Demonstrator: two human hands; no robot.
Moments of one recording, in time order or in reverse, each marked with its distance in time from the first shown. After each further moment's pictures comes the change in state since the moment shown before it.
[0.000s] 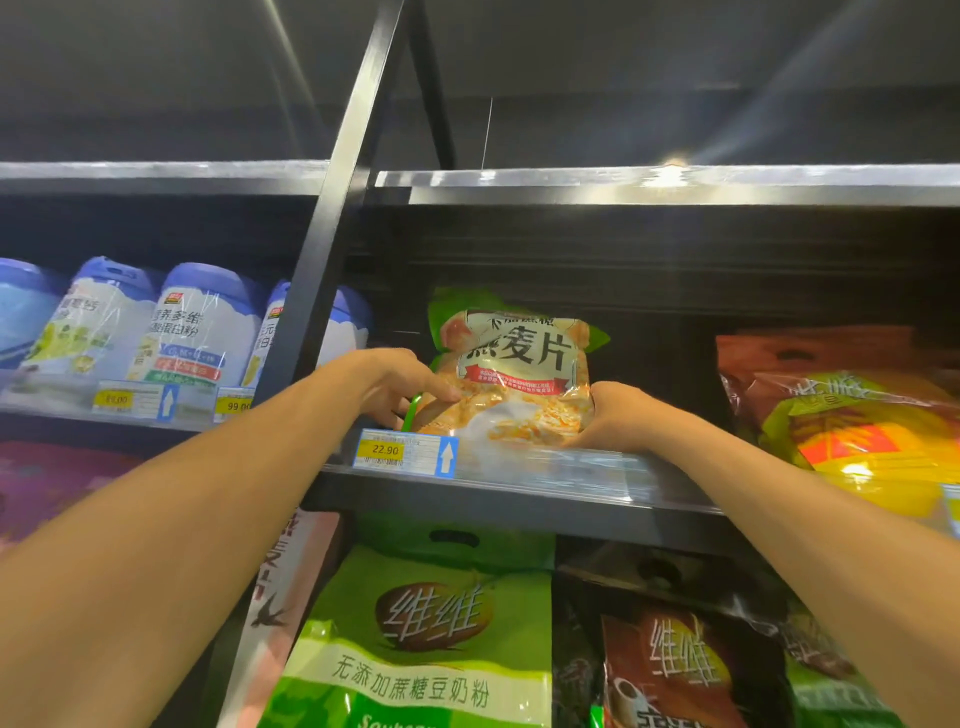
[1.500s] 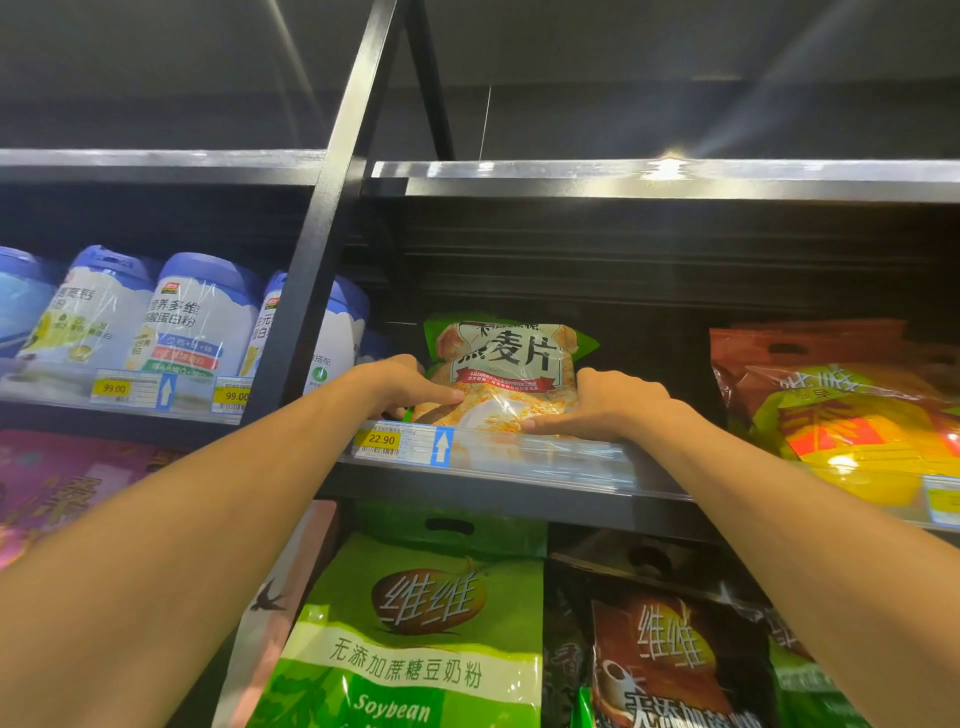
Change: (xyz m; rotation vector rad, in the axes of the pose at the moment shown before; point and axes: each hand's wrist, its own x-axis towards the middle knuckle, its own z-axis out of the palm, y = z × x) left_hand 0.002 -0.010 0.016 0.334 0.142 0.082; right_hand -0.005 -0.014 -0.005 -0.371 0.038 0.067
